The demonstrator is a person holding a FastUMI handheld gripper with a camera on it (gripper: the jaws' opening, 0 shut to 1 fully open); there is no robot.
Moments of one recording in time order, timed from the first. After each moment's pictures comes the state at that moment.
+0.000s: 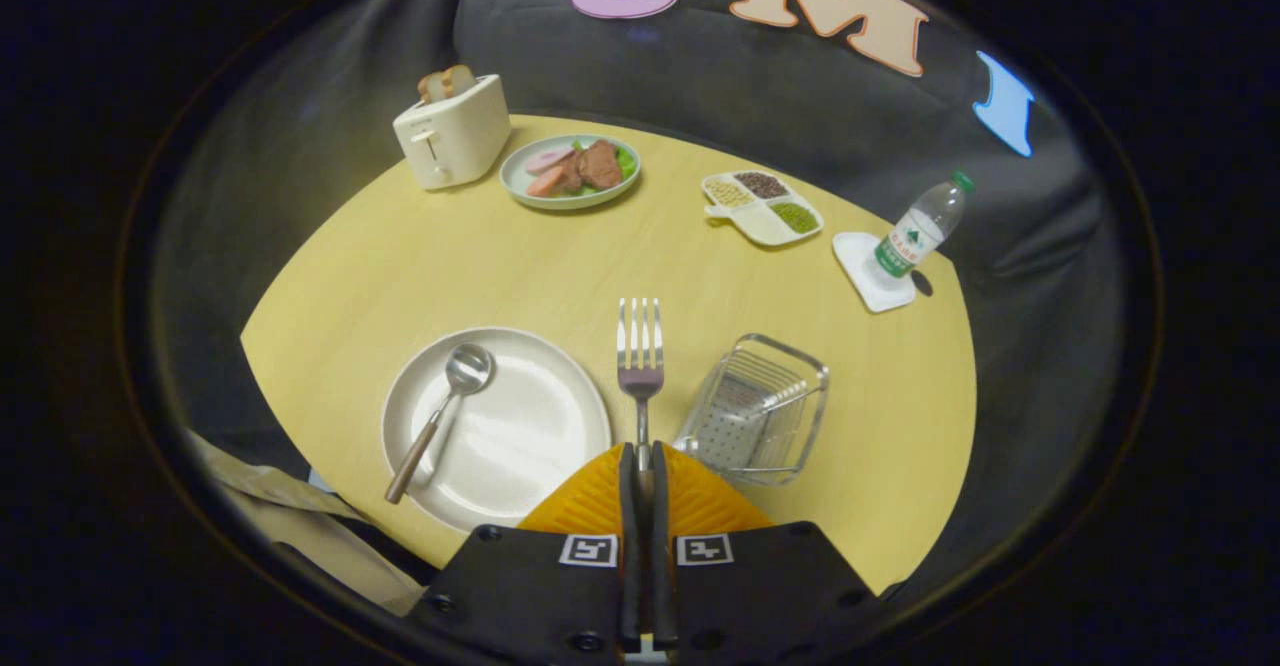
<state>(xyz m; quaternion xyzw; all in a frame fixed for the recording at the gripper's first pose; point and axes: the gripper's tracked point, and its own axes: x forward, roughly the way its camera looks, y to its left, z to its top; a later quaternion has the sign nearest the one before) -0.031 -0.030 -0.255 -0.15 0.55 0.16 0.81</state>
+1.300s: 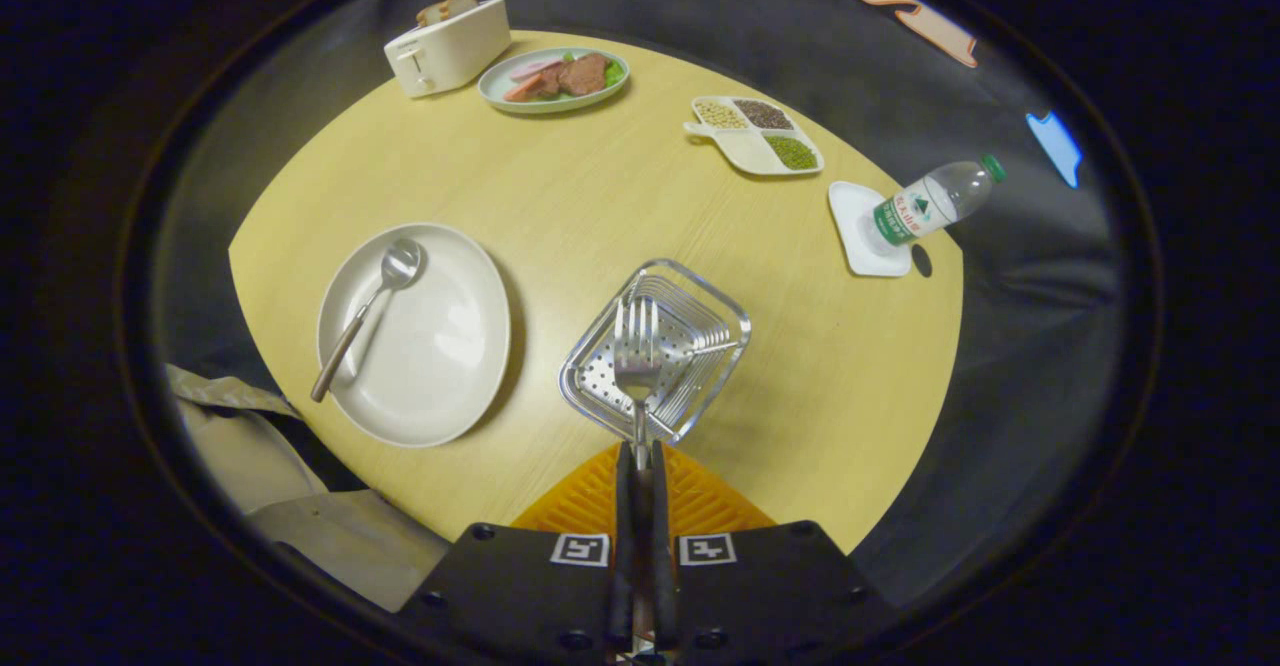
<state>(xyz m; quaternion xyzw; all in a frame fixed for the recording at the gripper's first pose) -0.030 -0.100 -0.274 -0.23 0.64 0.19 0.71</state>
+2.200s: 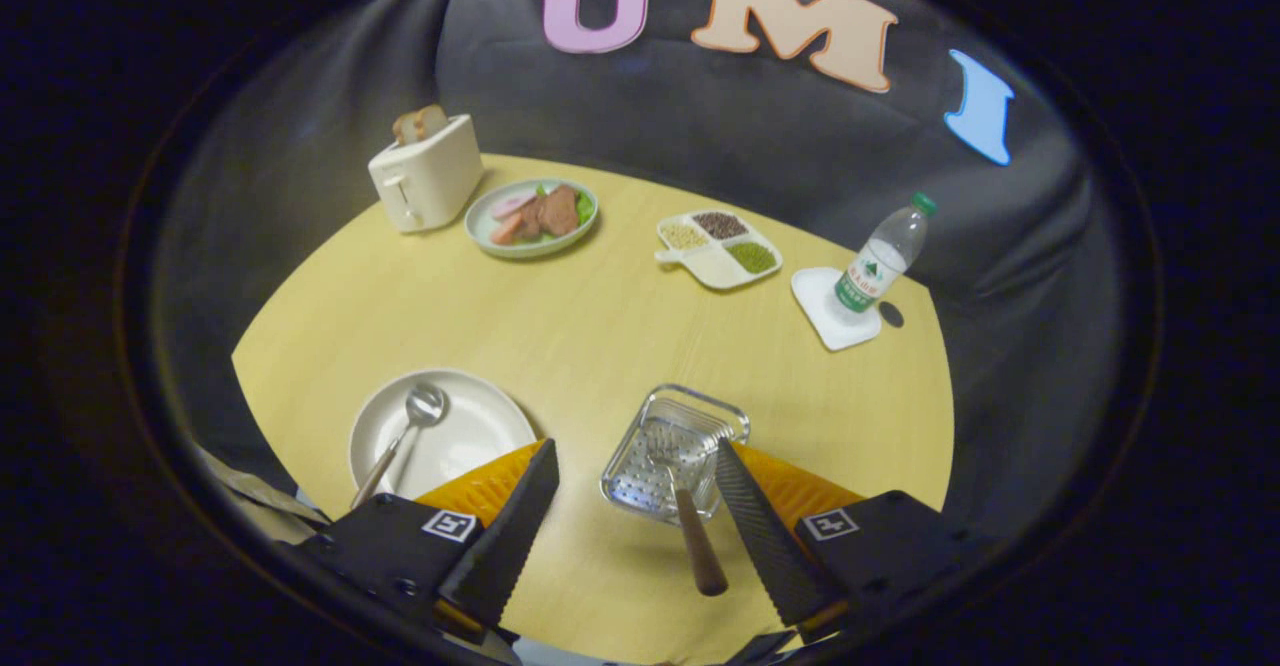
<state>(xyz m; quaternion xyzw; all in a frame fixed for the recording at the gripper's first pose) 0.014 -0.047 -0.245 -0.11 0.47 0.15 0.87</state>
